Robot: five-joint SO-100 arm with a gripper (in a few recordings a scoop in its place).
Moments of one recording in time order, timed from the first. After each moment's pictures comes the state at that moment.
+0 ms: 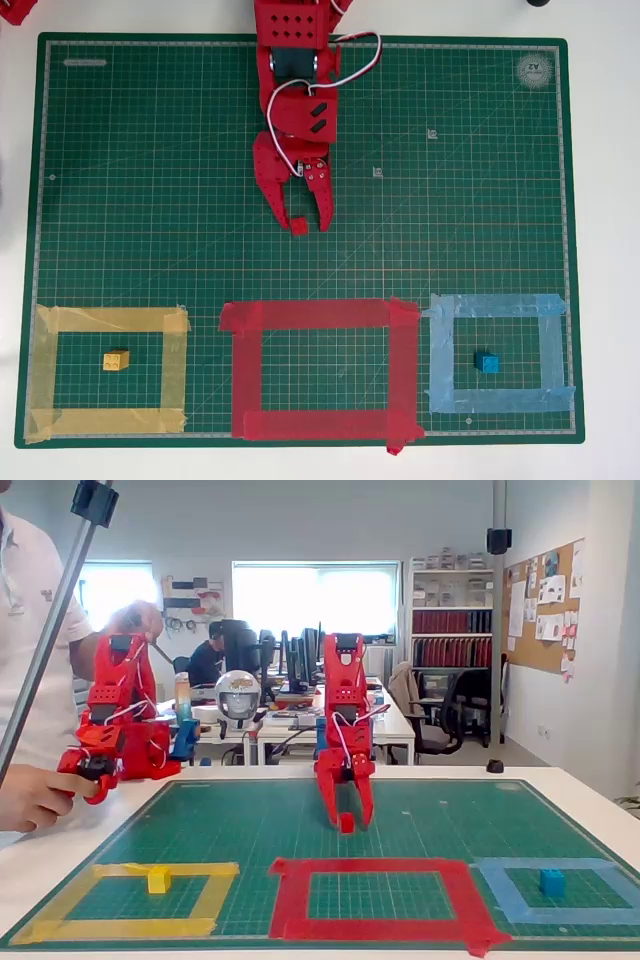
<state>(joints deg) -0.4 94.9 149.8 -10.3 -90.9</state>
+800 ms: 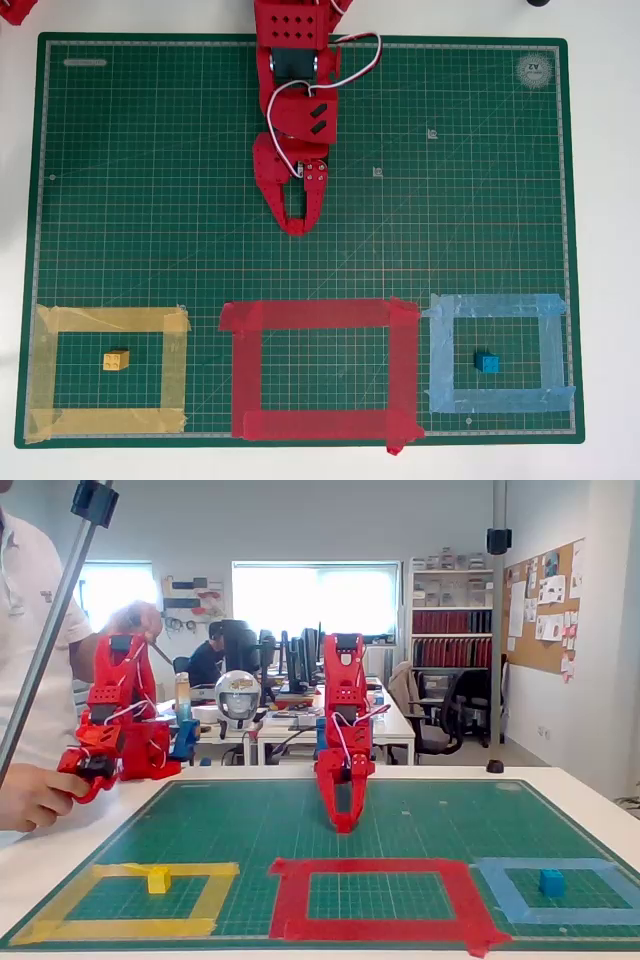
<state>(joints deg) -0.4 94.7 149.6 -10.3 -90.9</state>
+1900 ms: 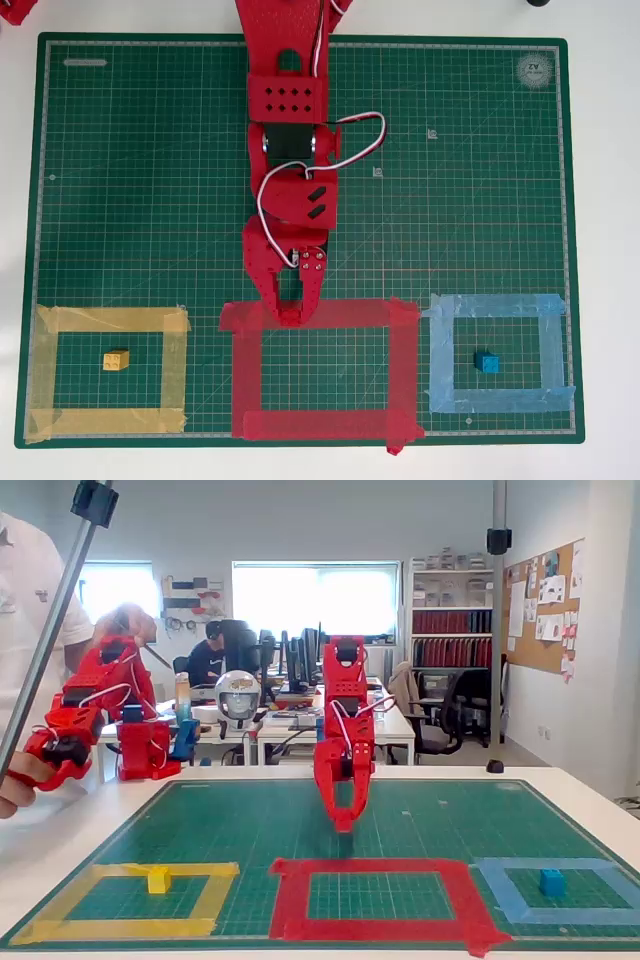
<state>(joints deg) -0.3 72.1 103.8 4.7 -89.1</state>
